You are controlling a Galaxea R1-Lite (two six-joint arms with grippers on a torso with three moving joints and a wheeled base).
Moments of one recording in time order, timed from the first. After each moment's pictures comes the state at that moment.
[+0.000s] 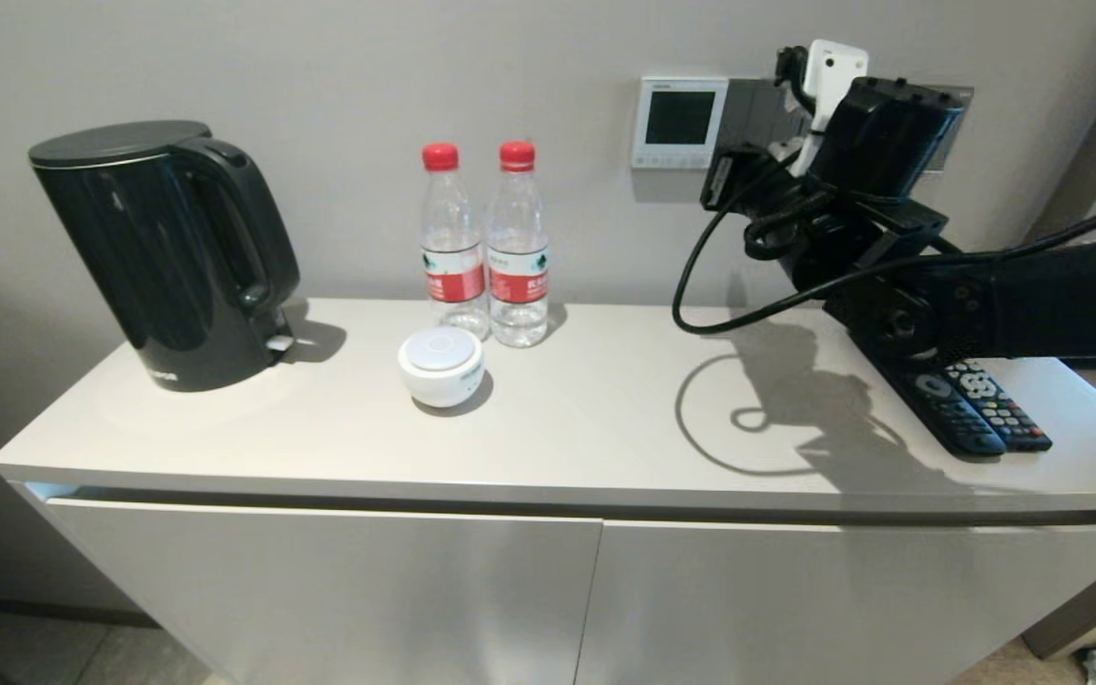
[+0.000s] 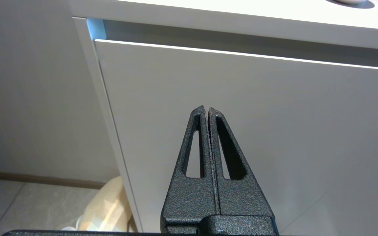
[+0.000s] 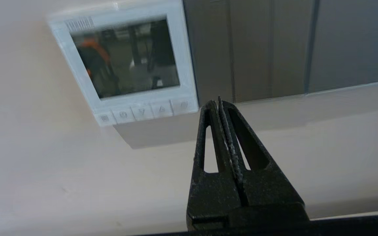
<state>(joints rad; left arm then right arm) 0.00 0.00 0.00 -0.01 0.01 -0.06 0.42 1.96 -1.51 -0.80 -0.46 -0.05</state>
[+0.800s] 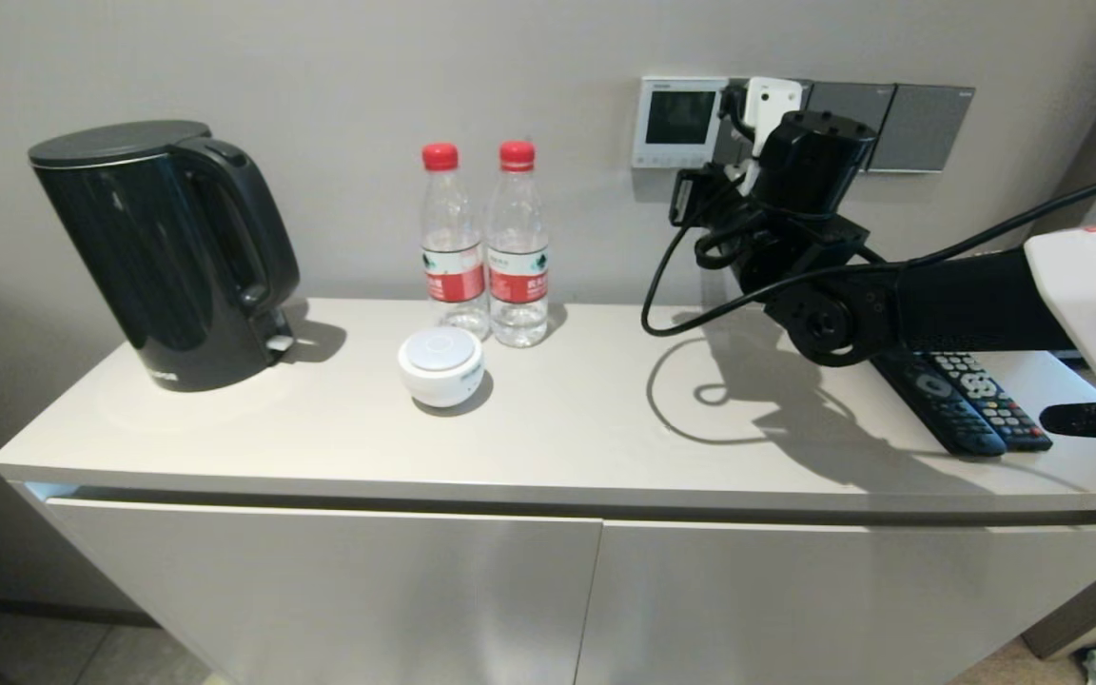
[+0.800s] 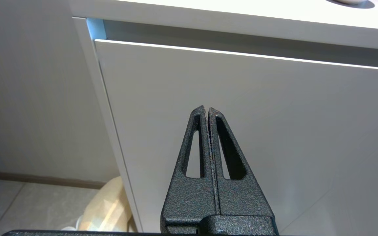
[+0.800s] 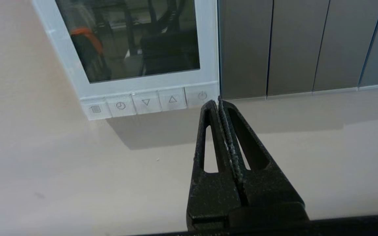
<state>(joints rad) 0.00 0.00 0.00 -0.01 0.01 -0.06 0.42 2.10 -1.67 -0.76 -0.46 -0.09</state>
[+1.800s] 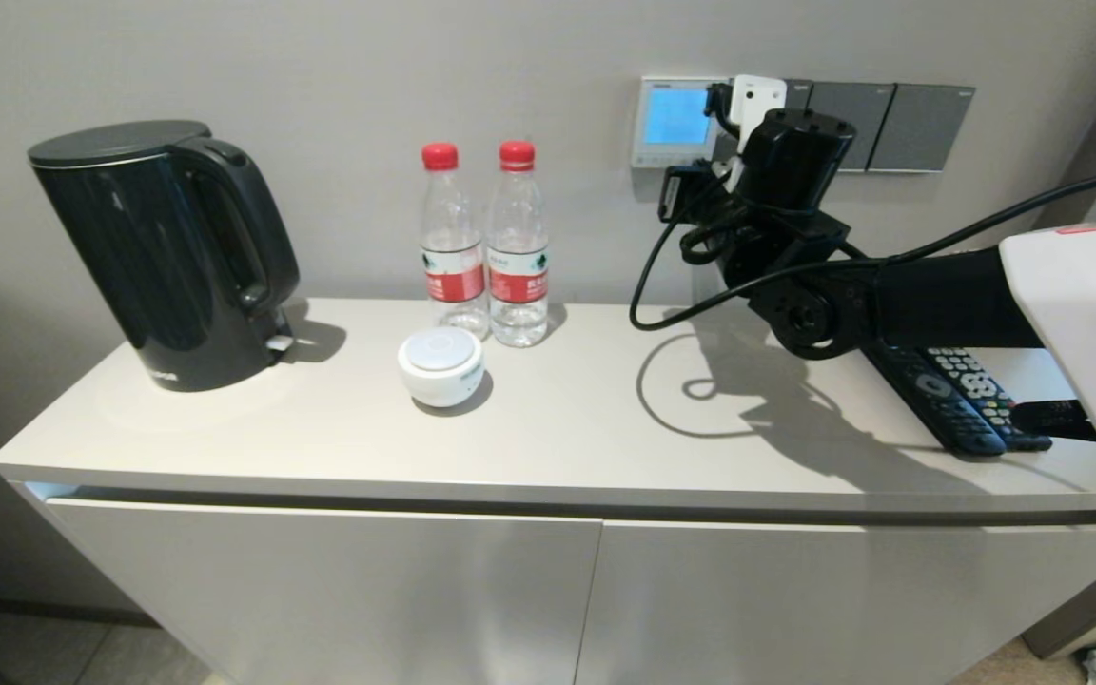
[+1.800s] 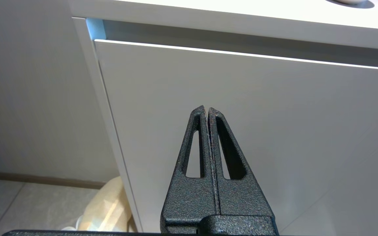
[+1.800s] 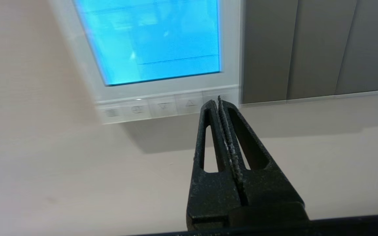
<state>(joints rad) 0.00 0.00 0.00 -0.01 0.01 -0.06 0.44 2.13 -1.74 -0.74 -0.47 -0.09</state>
